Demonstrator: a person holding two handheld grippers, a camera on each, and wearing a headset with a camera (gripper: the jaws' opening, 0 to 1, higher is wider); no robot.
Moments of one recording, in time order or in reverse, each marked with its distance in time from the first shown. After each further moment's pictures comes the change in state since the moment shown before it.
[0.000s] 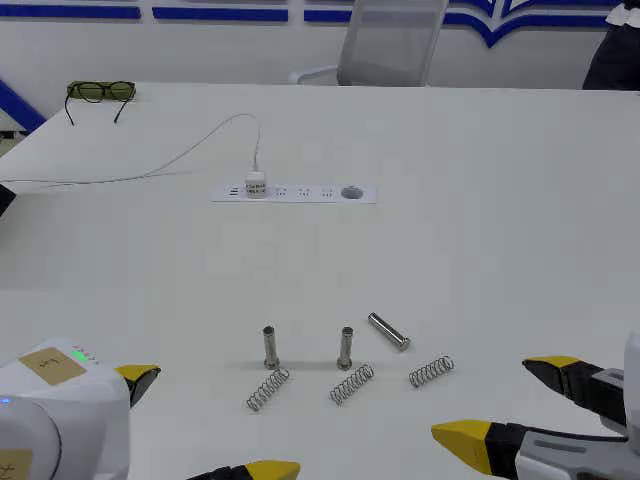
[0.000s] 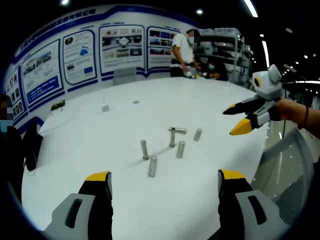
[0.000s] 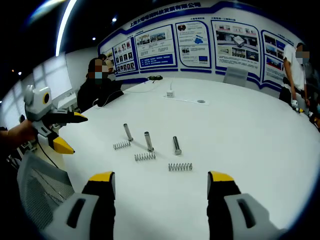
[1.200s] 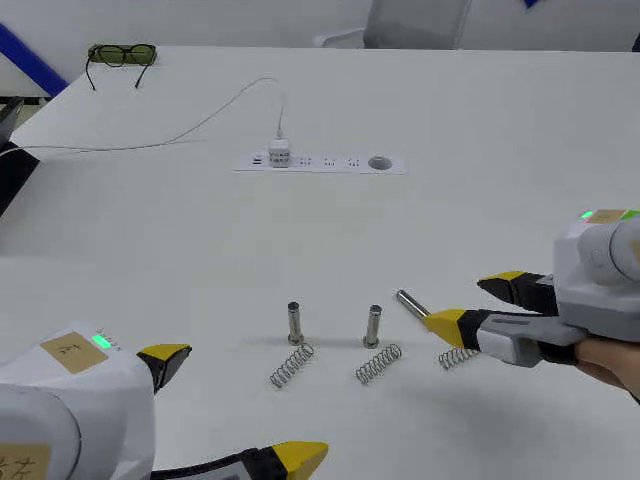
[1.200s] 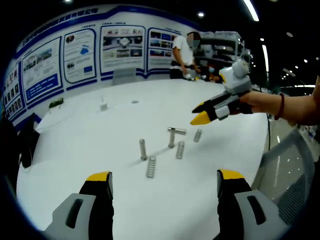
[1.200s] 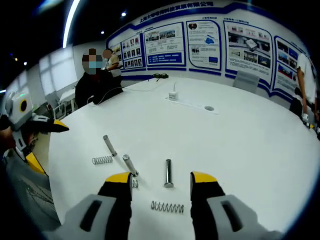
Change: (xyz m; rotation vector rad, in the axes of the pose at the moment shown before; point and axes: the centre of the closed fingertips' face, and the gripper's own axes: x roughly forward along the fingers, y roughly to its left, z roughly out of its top) left arm 0.010 0.001 -0.005 -0.024 -0.022 -0.020; right arm 0.087 -0.025 0.035 -0.077 0.014 0.049
